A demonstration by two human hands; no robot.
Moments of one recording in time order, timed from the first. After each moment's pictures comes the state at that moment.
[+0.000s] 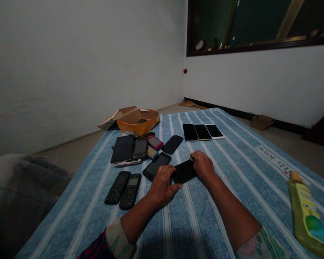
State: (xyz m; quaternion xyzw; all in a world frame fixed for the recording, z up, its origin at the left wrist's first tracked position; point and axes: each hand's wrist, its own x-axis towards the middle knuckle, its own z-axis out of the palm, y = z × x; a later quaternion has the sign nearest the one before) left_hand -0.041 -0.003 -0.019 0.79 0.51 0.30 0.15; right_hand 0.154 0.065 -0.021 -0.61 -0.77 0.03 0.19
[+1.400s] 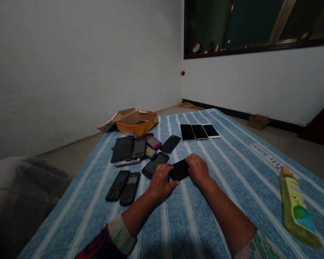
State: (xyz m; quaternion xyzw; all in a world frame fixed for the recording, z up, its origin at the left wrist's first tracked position) left_hand -0.039 -0.001 -0.019 0.79 0.52 0.30 0.13; right_hand 0.138 0.033 -0.004 -0.62 -0.78 0.00 0.13
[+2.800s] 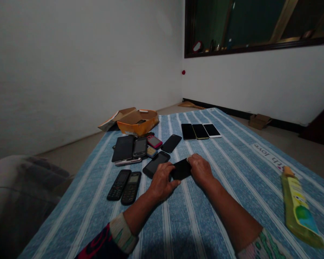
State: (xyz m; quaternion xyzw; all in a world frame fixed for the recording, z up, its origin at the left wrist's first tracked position) left_hand -0.040 -0.001 -0.017 0.80 0.51 0.29 0.14; right_hand 0.144 0.029 -0.004 -0.60 -0.79 0.00 0.12
